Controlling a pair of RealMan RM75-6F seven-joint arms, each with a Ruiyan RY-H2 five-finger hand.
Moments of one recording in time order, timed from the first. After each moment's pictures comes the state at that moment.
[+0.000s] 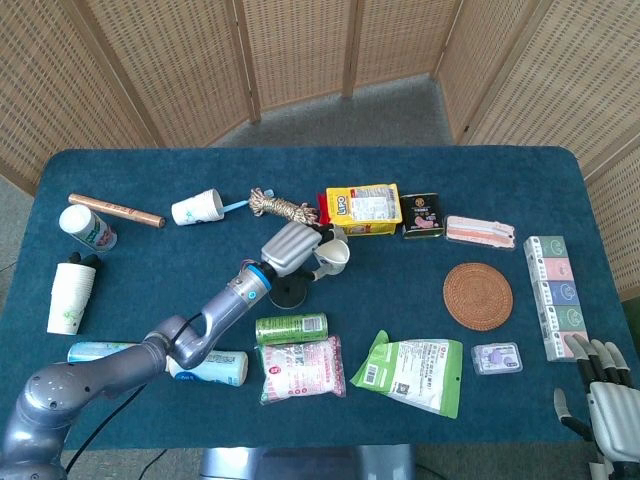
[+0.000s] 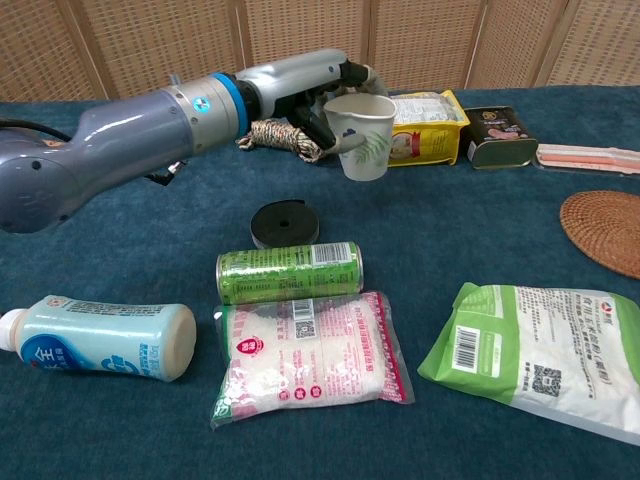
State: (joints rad) left arm -1.10 -1.86 -0.26 -0.87 1.49 0.80 -0.36; right arm -0.08 -1.10 -0.05 -1.68 -1.54 1.56 0.01
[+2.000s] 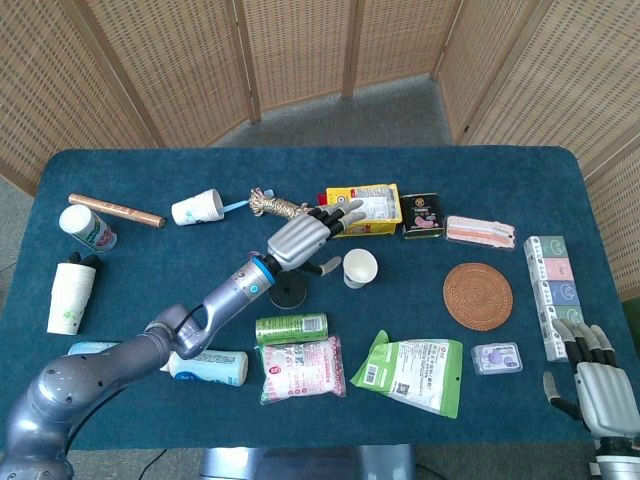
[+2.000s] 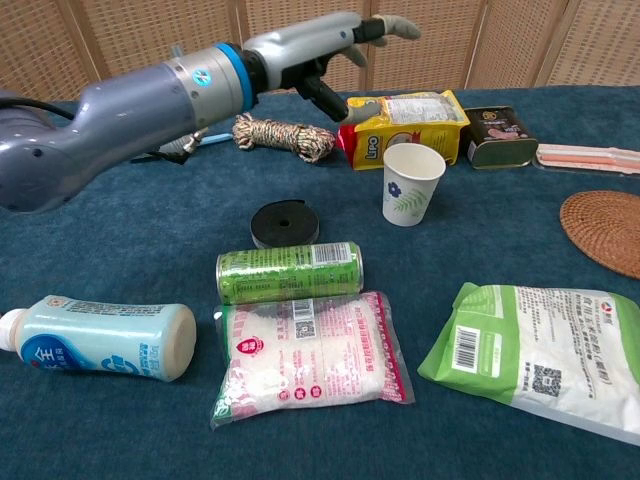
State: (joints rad) left arm -1.15 -1.80 -0.16 -0.87 1.50 0.95 -0.48; right arm -0.02 -1.13 0.01 -1.65 -1.51 1.45 0.03
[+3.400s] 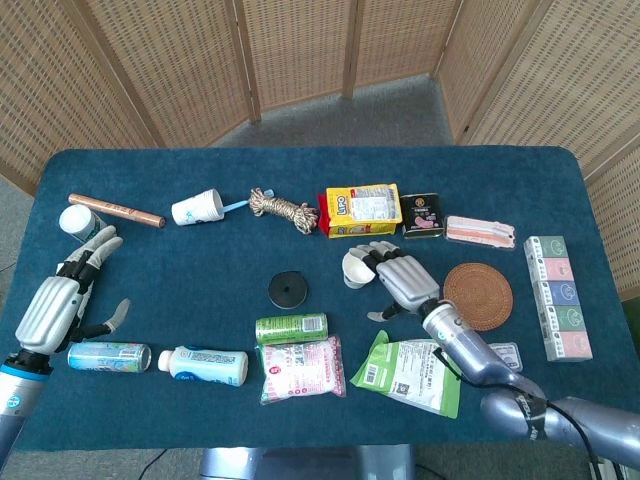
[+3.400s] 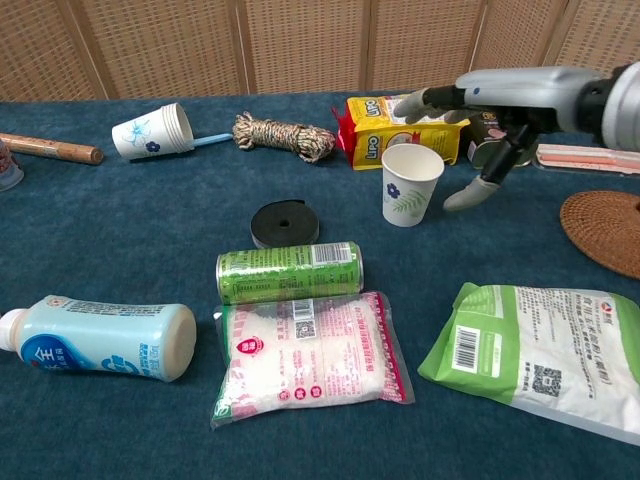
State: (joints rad) left arm -0.36 -1.00 0.01 -1.84 1.50 1.44 -0.28; right arm 0.77 -1.35 0.27 -1.64 -1.08 0.72 -0.19
